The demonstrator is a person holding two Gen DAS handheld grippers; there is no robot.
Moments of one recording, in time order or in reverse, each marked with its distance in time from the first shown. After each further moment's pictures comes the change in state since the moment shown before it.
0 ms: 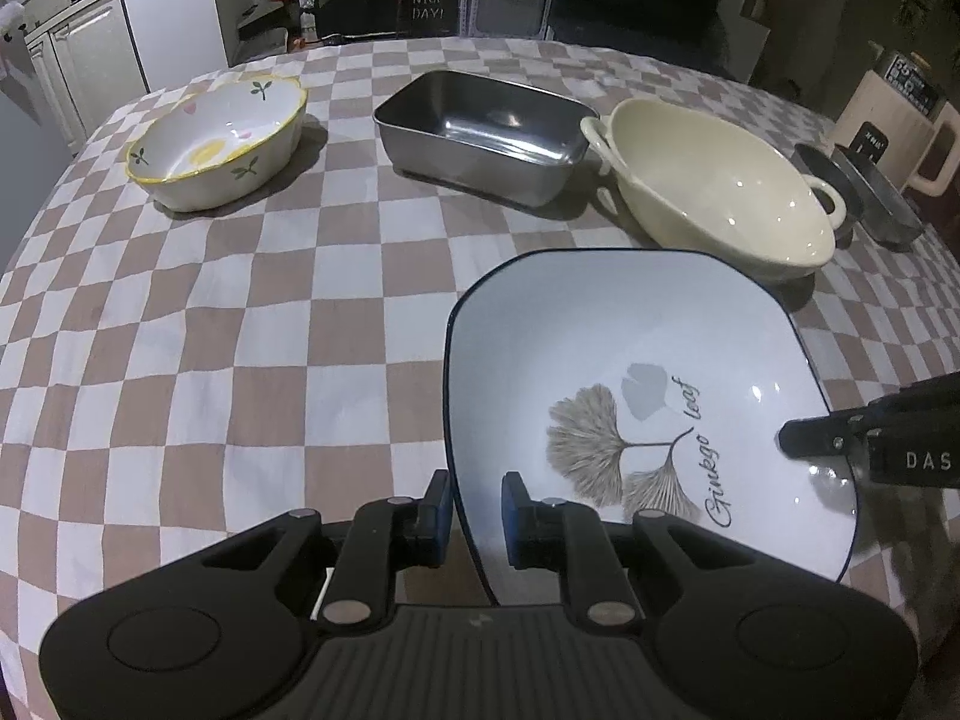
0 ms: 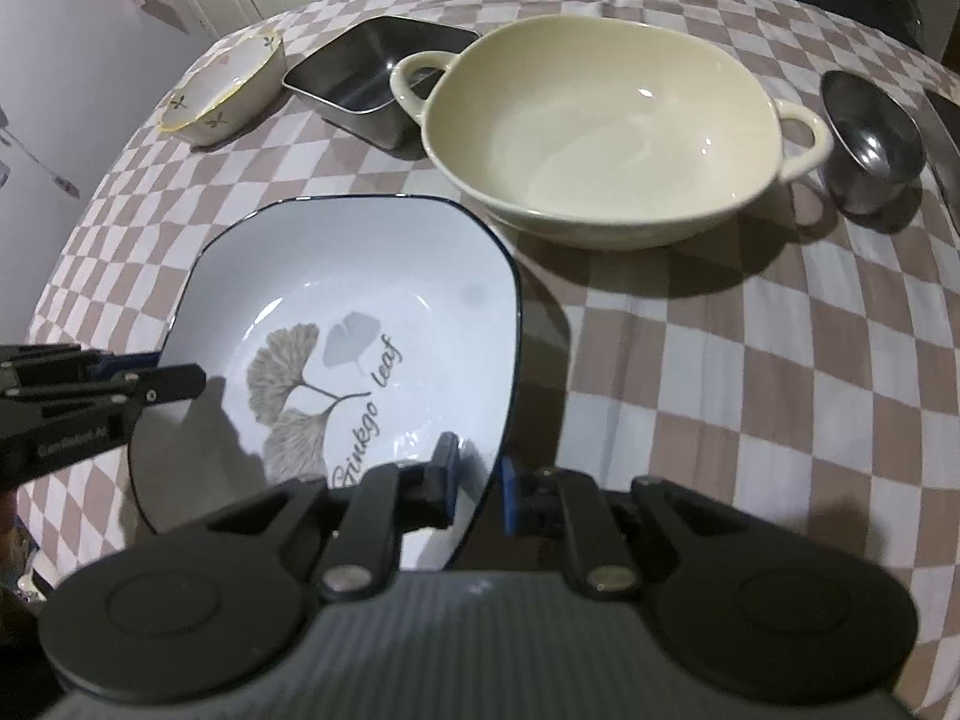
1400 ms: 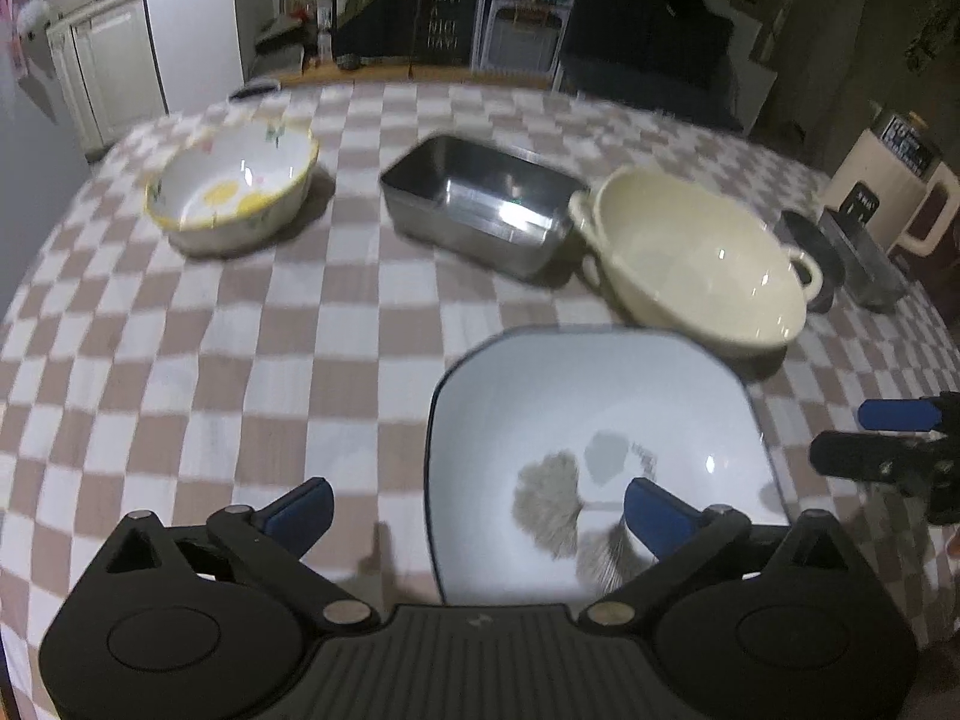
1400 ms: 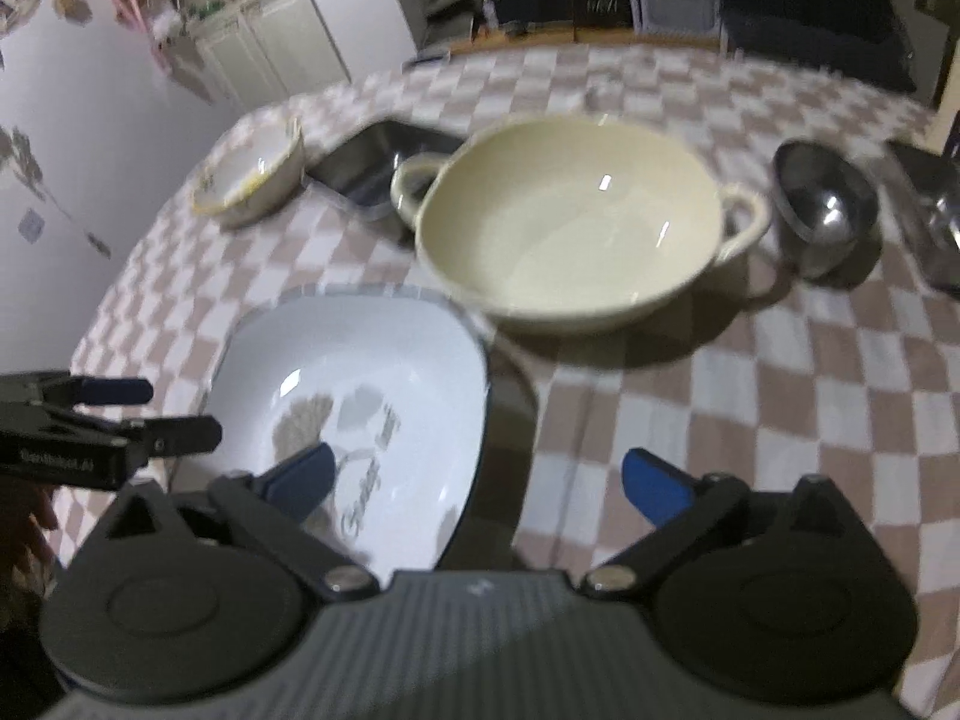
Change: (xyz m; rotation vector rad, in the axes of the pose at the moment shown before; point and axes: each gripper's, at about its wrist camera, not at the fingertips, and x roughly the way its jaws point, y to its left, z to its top) left arm -0.031 -0.009 0.021 -0.057 -0.082 -0.011; right arm -0.057 -0.030 0.003 0.012 -0.195 0.048
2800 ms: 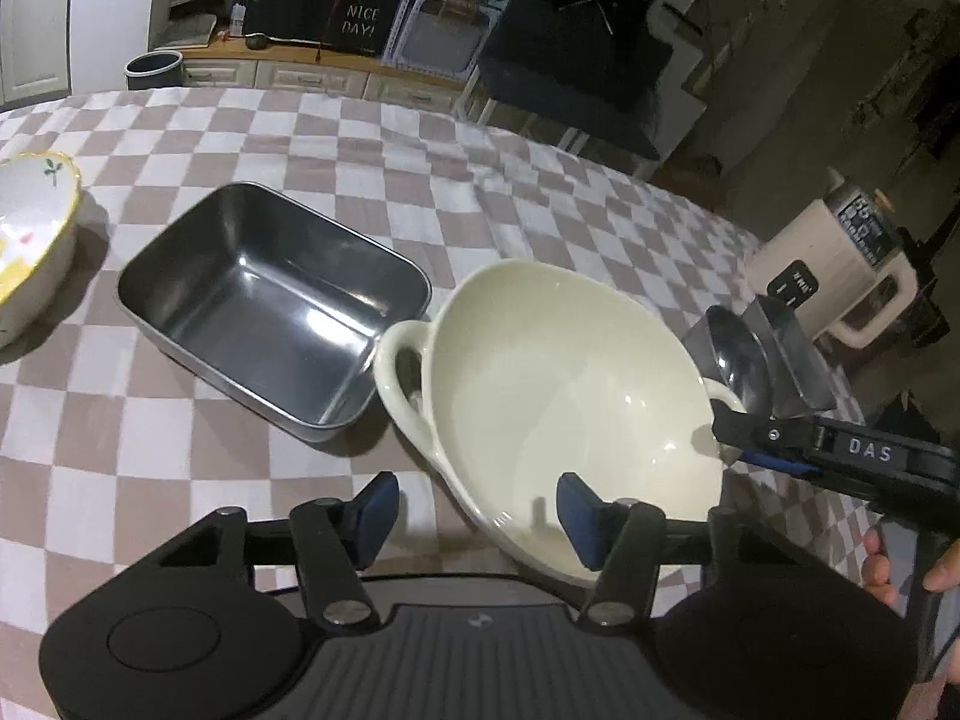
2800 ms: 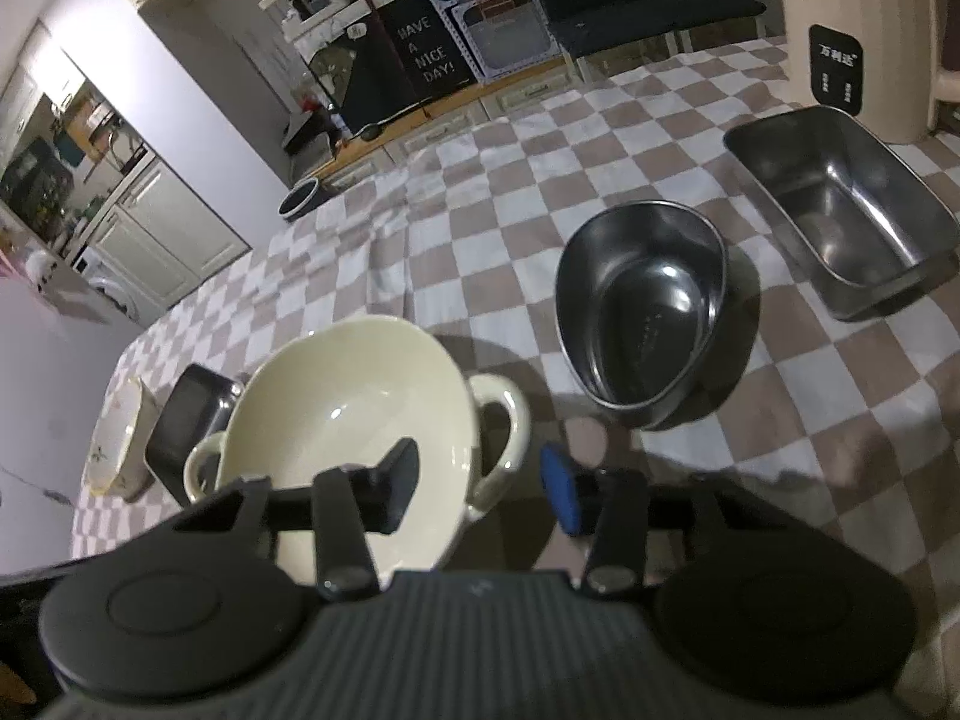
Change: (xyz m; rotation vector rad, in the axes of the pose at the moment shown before) left arm 0.099 -0.050 0.095 -0.081 0.032 -0.270; right arm 0.035 -0.137 0.081 0.366 -0.129 -0.042
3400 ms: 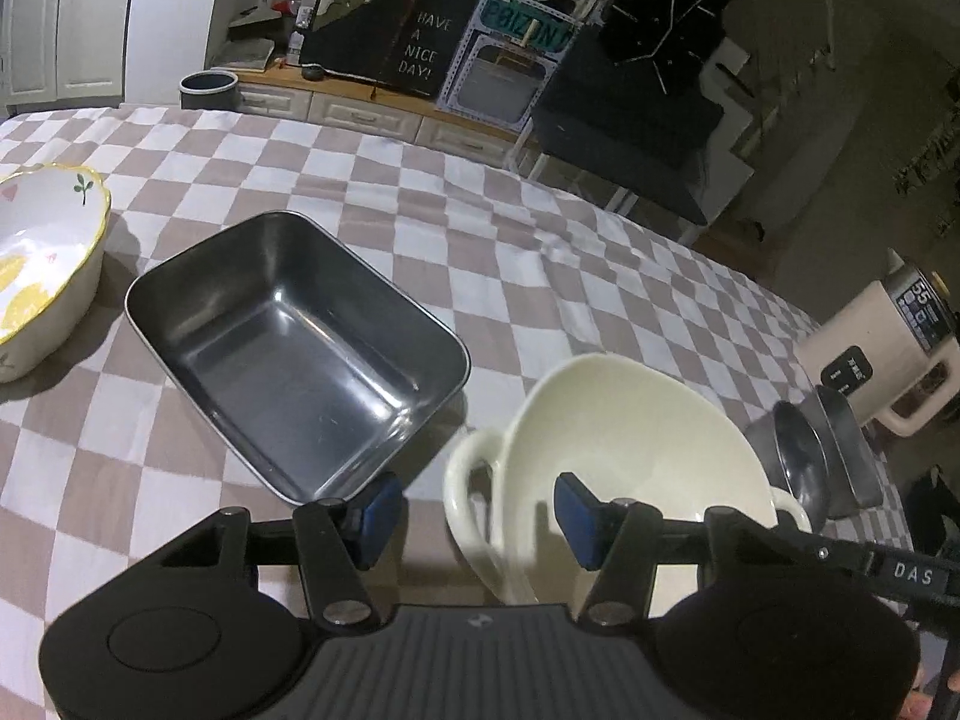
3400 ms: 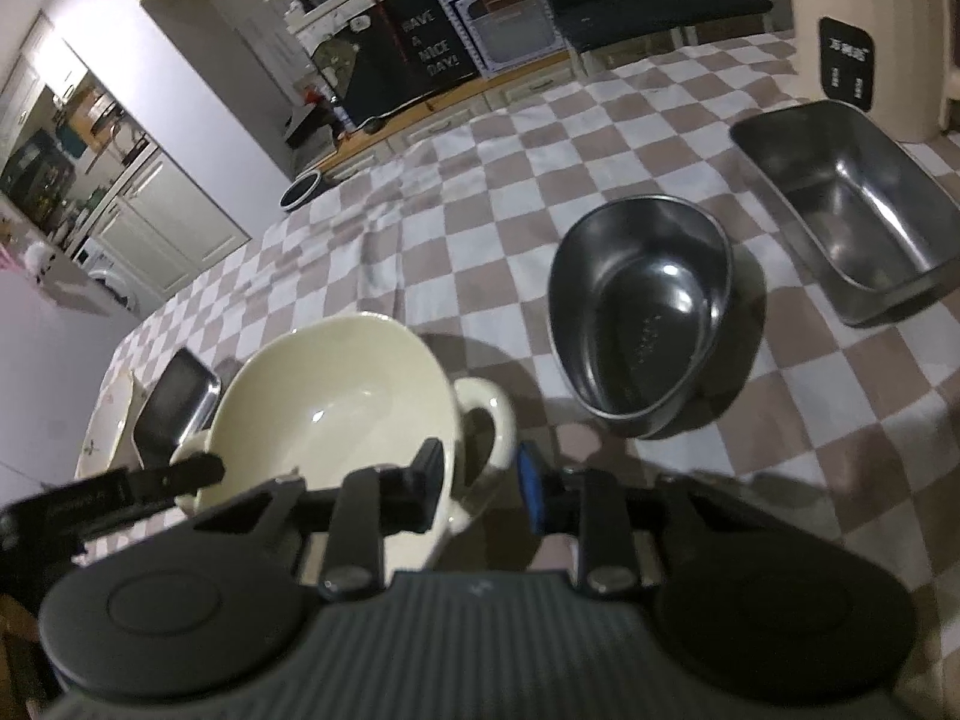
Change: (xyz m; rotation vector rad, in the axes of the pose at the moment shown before) left arm 0.021 0.022 0.026 -0.089 -0.117 0.062; right arm 0.007 -0.005 0.002 -0.015 0.024 0.034
